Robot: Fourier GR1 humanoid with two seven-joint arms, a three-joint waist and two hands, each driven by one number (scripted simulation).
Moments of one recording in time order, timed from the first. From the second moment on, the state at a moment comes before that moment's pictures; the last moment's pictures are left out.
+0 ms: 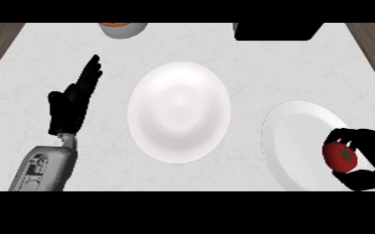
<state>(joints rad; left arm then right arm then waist) -0.24 0.23 -0.03 -1.42 -0.03 0.07 0.10 0.07 -0.62 0.02 -1.56 0.65 0.39 0.09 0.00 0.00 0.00</state>
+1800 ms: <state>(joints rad) -0.27 0.20 0.00 -1.39 -0.08 0.05 0.08 -0.07 -0.05 0.49 -2.23 1.21 0.16 0.71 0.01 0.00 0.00</state>
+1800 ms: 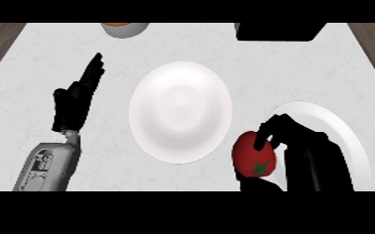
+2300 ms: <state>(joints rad) -0.27 0.20 0.01 -1.40 -0.08 0.03 0.09 -0.47 0.00 0.56 -1.72 1.04 -0.08 0.88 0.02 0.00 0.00</state>
